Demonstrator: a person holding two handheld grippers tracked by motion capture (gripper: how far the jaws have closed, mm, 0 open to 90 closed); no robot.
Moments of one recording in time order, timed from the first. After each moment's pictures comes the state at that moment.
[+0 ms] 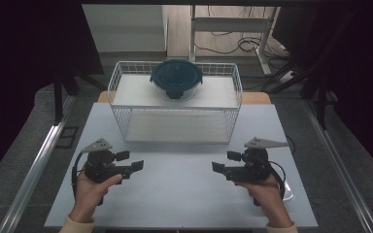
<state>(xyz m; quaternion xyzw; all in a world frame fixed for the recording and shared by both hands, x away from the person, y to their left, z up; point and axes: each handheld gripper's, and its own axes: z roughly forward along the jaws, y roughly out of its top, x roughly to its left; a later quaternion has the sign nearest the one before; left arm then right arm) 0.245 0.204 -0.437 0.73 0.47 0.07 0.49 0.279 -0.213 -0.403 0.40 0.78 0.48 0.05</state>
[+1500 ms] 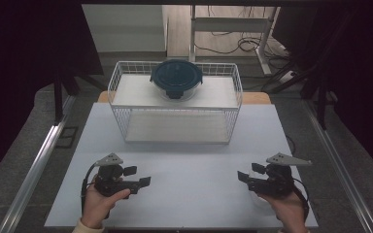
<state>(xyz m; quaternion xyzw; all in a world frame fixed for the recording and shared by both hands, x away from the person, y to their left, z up) 0.236 0.183 -0.467 0.76 0.47 0.03 0.46 0.258 -0.270 -0.423 0.45 0.78 0.42 0.13</state>
